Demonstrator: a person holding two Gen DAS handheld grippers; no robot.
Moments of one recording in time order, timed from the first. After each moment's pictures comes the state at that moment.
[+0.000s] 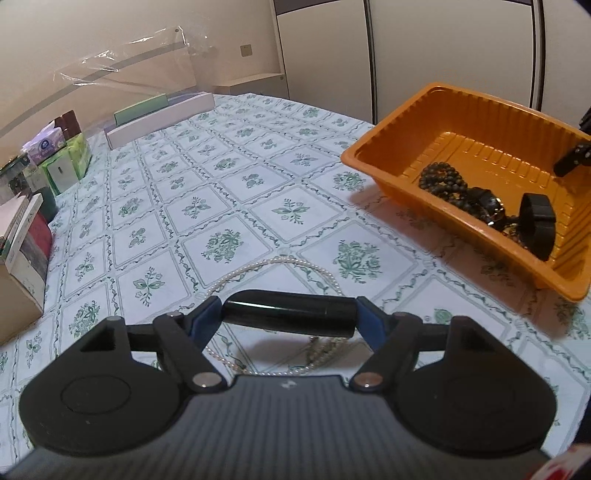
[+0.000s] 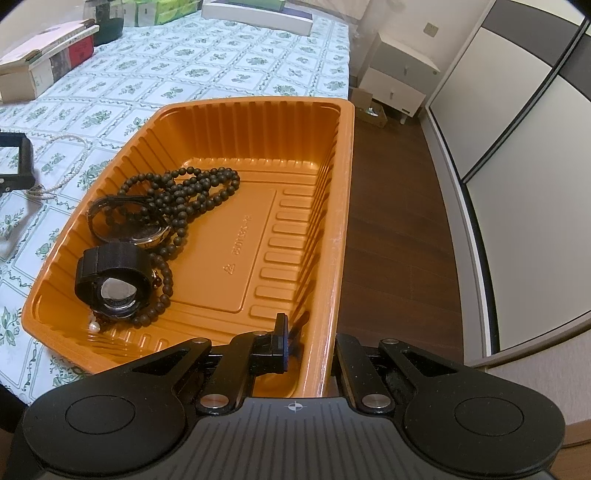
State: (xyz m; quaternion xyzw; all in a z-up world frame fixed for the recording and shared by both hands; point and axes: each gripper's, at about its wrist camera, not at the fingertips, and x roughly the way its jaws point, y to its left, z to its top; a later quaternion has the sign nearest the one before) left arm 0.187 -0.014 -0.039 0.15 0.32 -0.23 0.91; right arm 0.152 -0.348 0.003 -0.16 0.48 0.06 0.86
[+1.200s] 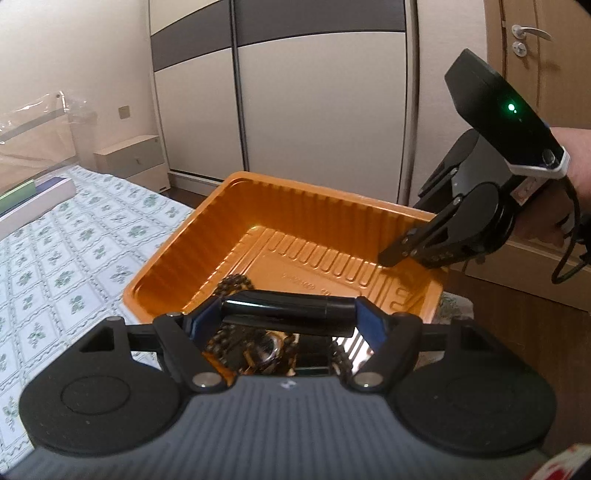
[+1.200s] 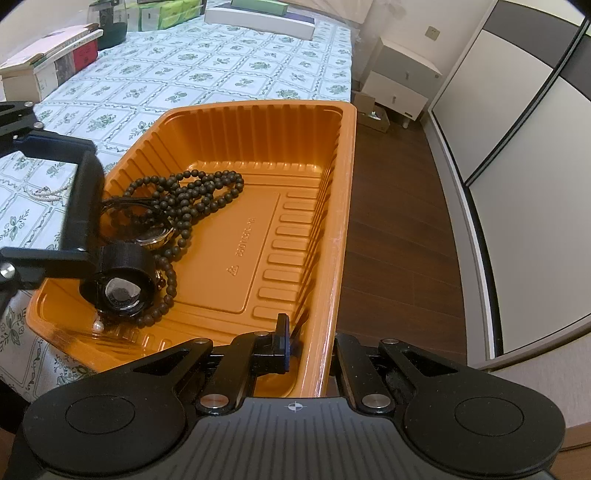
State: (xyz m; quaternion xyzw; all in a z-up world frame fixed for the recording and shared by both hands) left arm 0.146 -0.167 0.013 0.15 0.25 -0.42 0.86; right arm 0.150 -0.347 0.005 -0.16 0.47 0.06 0.87
